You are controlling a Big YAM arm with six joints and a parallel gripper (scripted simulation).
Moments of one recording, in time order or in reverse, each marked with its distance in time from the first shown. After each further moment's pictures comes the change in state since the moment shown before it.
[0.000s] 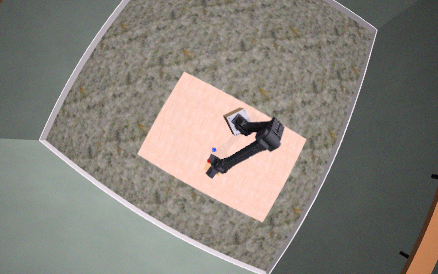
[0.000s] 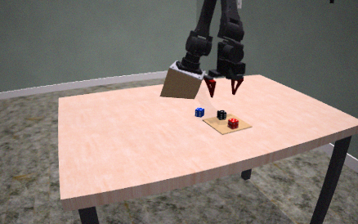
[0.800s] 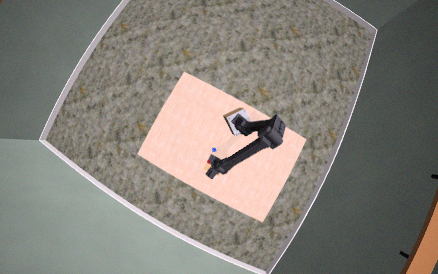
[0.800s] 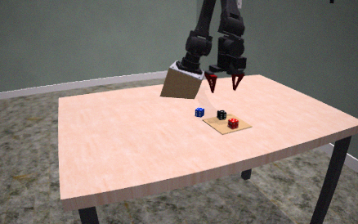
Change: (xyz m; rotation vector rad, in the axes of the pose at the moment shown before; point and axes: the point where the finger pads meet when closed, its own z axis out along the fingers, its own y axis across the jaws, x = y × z) arm -0.002 0.001 -0.019 0.002 -0.010 -0.004
